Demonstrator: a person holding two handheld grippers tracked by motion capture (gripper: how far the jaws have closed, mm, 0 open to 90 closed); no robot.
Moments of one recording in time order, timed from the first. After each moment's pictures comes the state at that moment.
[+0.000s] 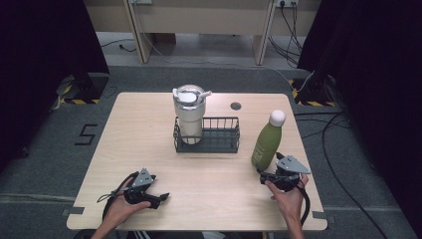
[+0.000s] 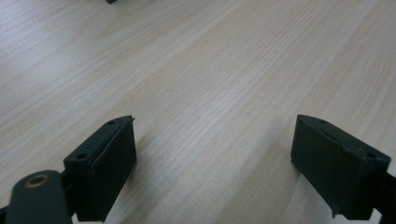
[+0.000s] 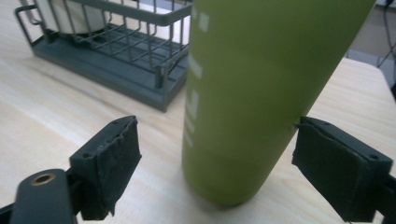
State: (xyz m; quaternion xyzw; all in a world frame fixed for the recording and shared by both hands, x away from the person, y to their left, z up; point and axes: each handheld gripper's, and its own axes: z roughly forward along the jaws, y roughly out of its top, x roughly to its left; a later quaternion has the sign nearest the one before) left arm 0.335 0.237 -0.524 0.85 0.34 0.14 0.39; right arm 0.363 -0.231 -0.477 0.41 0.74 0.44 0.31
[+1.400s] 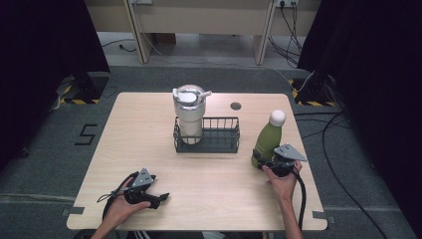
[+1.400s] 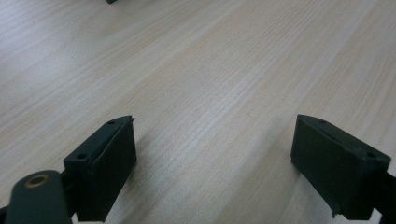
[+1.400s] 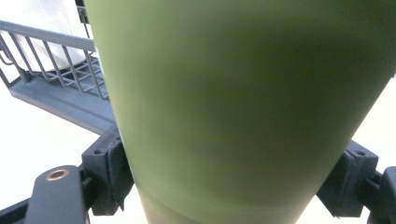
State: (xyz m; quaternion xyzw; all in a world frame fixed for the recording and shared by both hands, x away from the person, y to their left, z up) left arm 0.335 0.237 -0.524 0.85 0.34 0.14 0.39; right arm 0.411 -0.231 -0.492 0.42 0.70 0.49 0.30
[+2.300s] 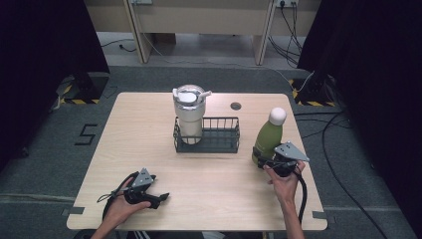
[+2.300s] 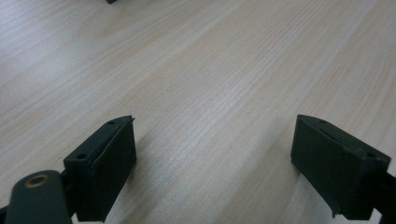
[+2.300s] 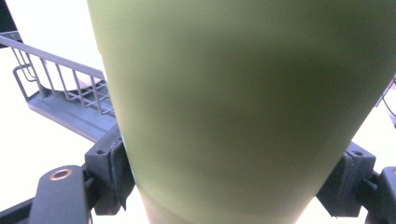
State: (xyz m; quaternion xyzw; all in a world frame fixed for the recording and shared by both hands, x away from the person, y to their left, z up) left arm 0.335 0.237 -0.524 0.85 0.34 0.14 0.39; right arm 0.398 -0.224 -0.463 0.39 0.71 0.49 0.32
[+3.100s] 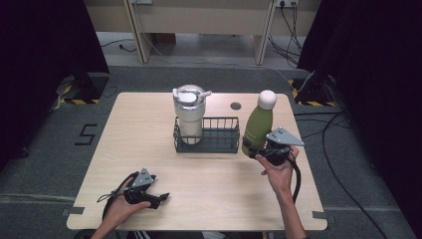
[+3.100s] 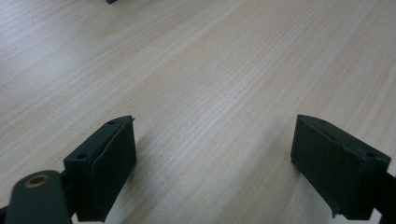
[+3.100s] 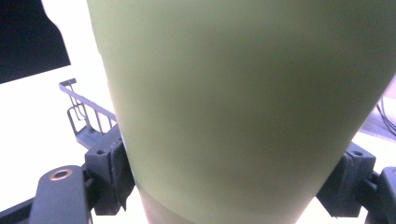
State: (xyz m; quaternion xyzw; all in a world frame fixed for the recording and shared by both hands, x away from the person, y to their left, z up) left arm 0.335 0.237 -0.524 0.85 0.34 0.14 0.39; right arm 0.407 -0.190 -0.408 0.36 0.72 0.51 0.29
